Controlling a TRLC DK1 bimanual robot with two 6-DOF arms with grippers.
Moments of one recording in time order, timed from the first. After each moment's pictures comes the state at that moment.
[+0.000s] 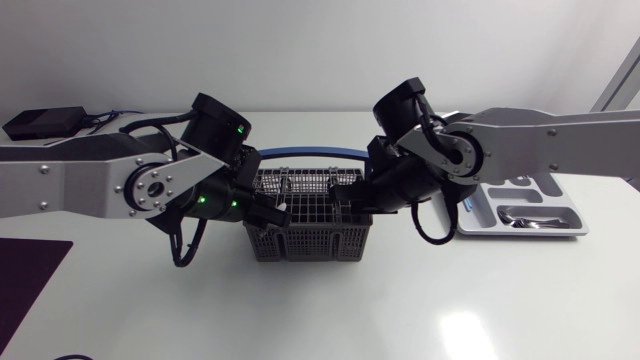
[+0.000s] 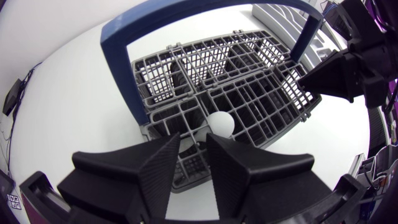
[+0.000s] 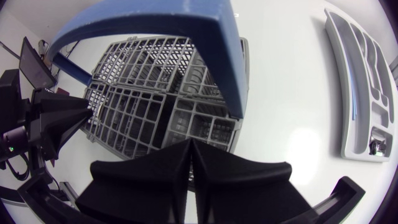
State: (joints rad) left arm -0.58 1.54 0.96 -0.34 -0.09 -0.13; right arm 0.55 1.64 1.07 -0.44 -0.11 0.39
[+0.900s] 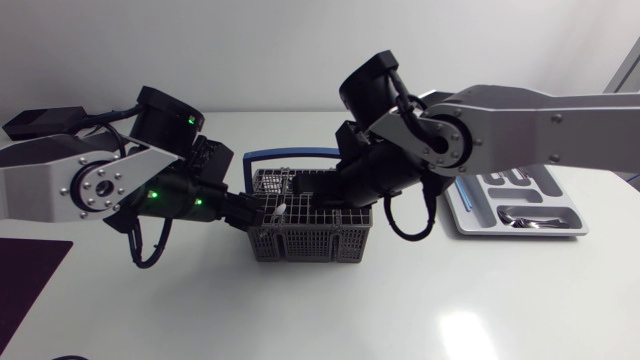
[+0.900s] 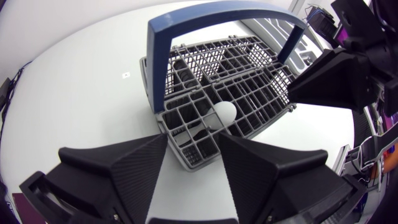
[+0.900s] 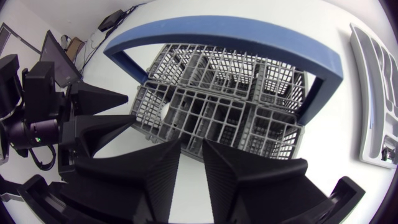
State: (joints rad) left arm -0.45 1.42 0.88 -0.35 0.12 -0.04; right arm 0.69 1.64 1.18 -0.46 -0.15 0.49
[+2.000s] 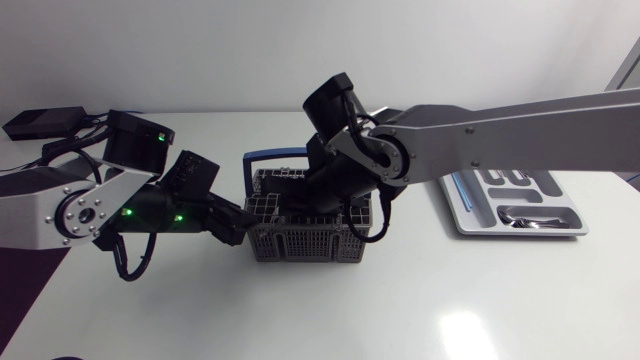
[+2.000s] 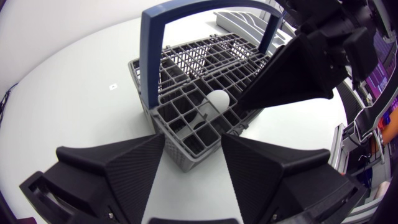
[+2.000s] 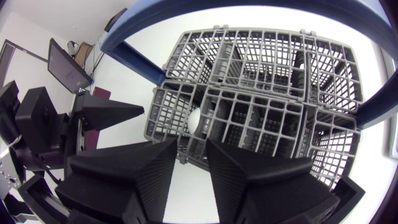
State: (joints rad) left arm -0.35 1.37 0.74 -0.19 0.31 0.14; right arm 0.73 1.79 1.24 -0.35 -0.23 0.63
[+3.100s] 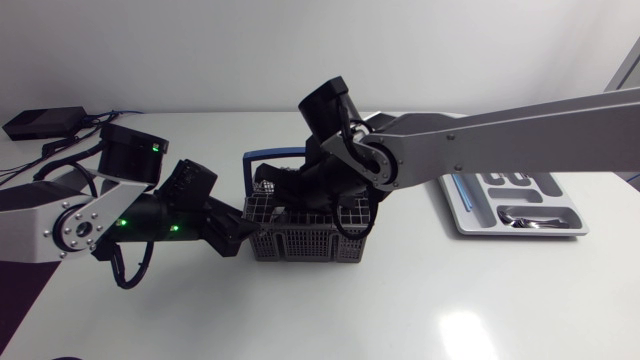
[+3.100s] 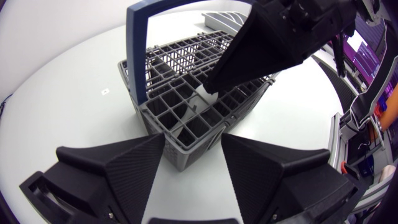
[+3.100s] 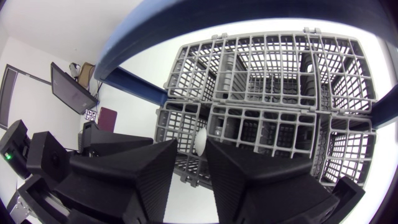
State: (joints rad) left arm -0.33 1.35 0.68 -0.12 0.38 0.20; right arm 0.73 1.84 1.25 -0.23 -0.23 0.76
